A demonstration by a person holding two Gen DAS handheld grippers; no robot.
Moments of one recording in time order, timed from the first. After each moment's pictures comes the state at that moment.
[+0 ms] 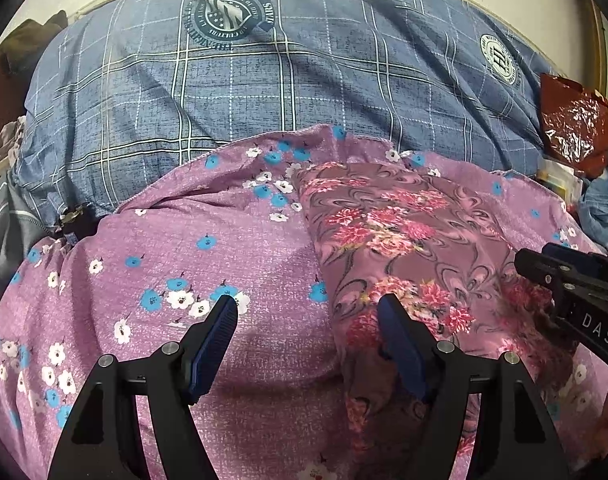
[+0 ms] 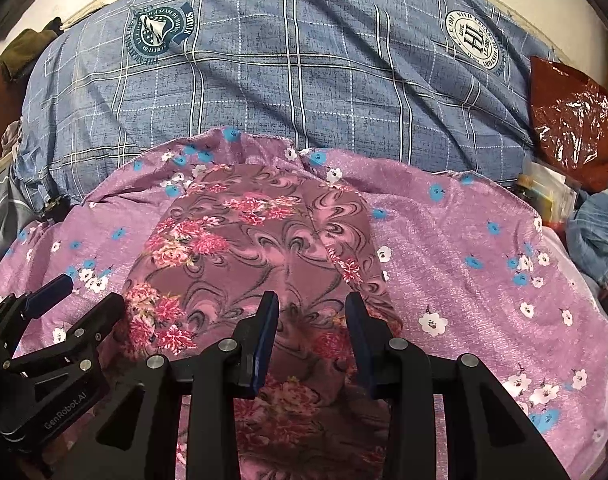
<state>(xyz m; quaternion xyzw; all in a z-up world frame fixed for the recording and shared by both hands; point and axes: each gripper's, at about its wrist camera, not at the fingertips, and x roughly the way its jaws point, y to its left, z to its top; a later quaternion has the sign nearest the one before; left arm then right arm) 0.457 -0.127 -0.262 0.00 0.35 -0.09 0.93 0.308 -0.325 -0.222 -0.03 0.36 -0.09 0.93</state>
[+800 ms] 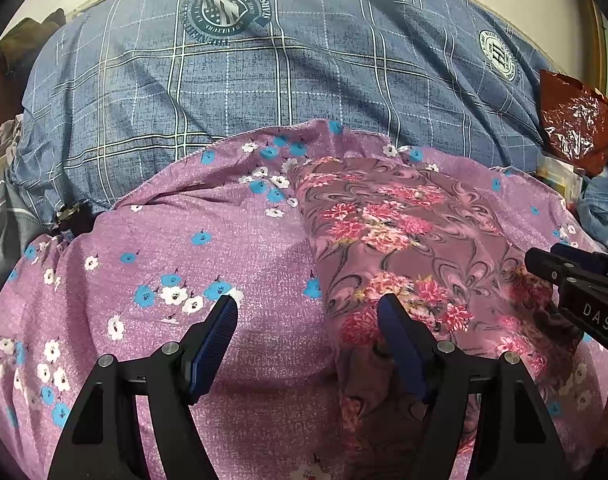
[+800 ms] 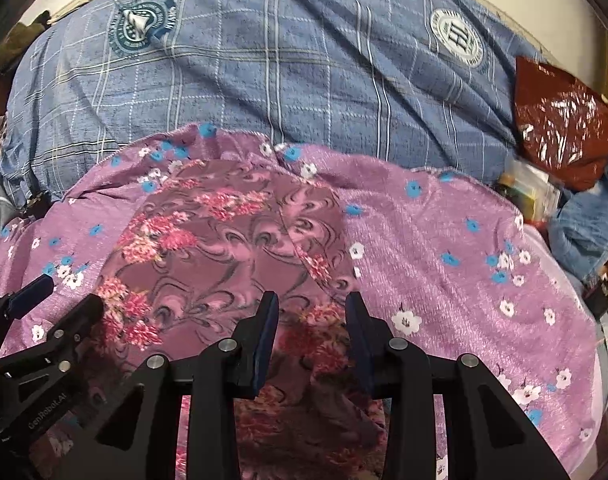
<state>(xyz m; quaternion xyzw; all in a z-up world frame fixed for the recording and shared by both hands) 0.460 -0.130 -0.264 0.00 0.35 -0.09 0.93 0.309 -0.343 -0.226 -0.04 0.37 -0.12 0.92</state>
